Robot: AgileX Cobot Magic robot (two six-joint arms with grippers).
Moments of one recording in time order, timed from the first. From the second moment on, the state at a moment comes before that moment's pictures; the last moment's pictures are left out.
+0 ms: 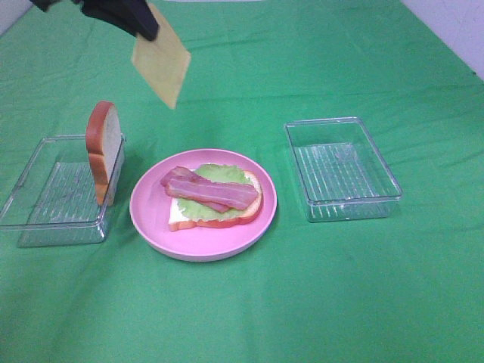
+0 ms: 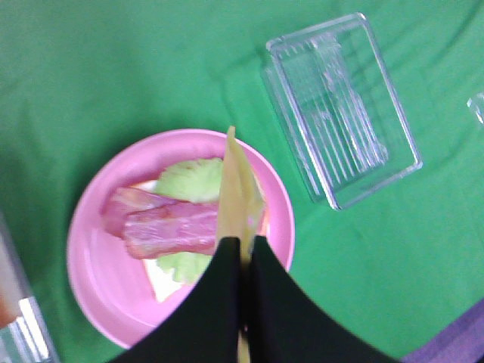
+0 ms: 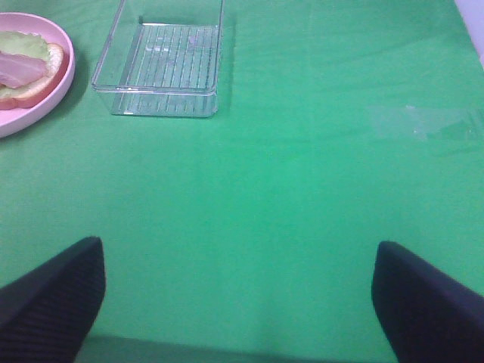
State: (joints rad) left arm -0.33 1.86 -1.78 -0.42 1.07 -0.01; right arm 0.06 0.00 -0.46 -0.03 1.11 -0.02
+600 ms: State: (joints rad) left arm -0.42 2.23 -1.78 -0.76 1.09 0.22; right arm 0.06 0.00 -0.46 -0.03 1.11 -0.02
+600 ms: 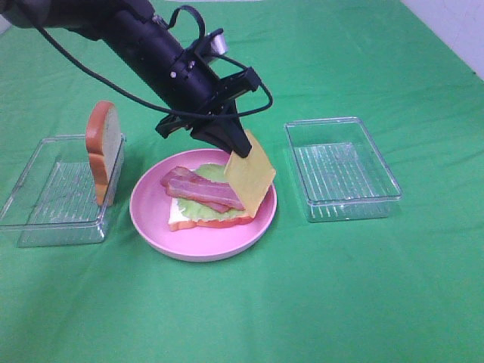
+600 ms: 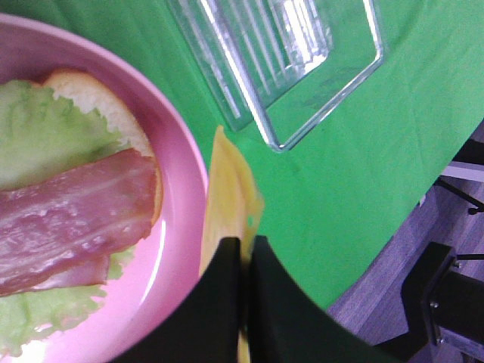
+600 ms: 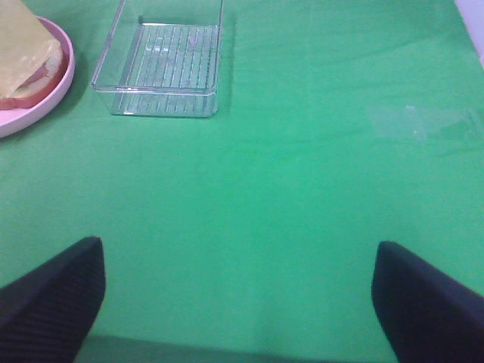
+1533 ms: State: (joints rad) left arm -0.42 2.21 -1.83 -0.42 1.03 0.13; right arm 0.06 0.00 -0.46 -0.03 1.11 -0.02
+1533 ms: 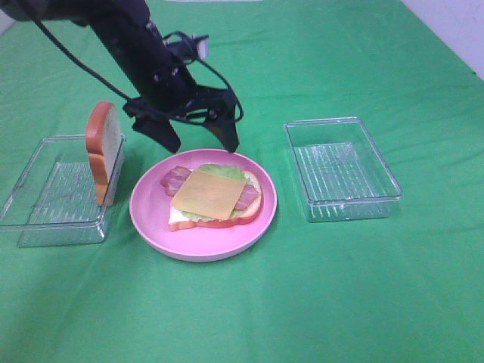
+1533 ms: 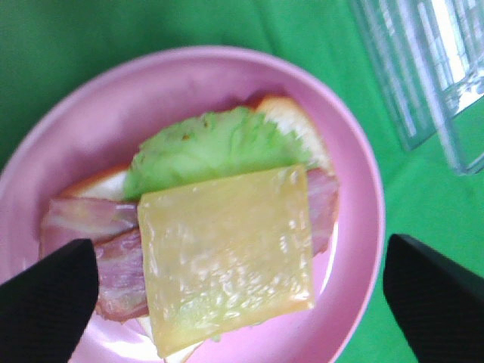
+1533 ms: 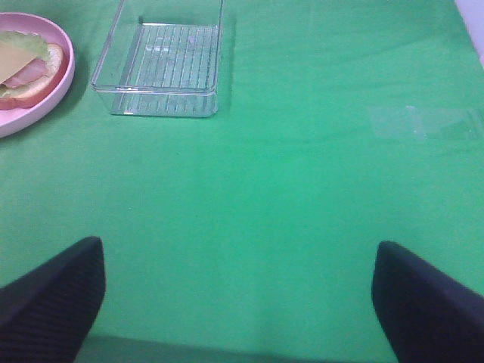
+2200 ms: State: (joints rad) left arm -0.36 2.08 -2.17 -0.02 1.21 -0.12; right arm 0.06 0.00 -0.46 -0.03 1.11 -0.02
